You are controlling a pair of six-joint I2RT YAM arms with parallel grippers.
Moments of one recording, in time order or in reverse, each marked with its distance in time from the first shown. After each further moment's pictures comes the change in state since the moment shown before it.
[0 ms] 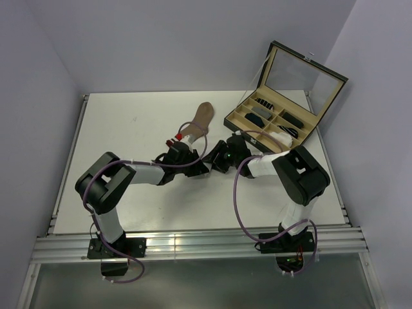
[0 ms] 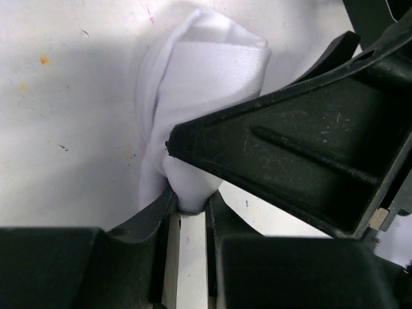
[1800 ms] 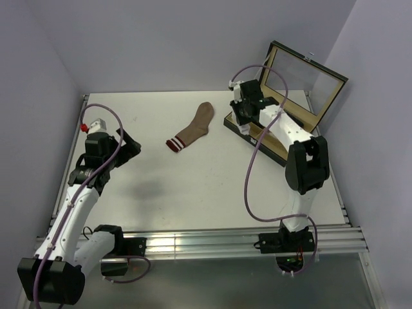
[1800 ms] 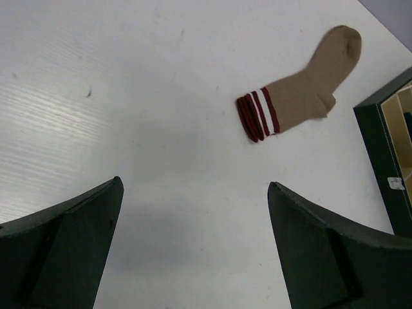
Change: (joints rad) left arm 0.579 -0.869 -0.018 -0.780 -0.227 0.164; right arm -0.220 0.088 0.834 -0.953 0.233 -1.243
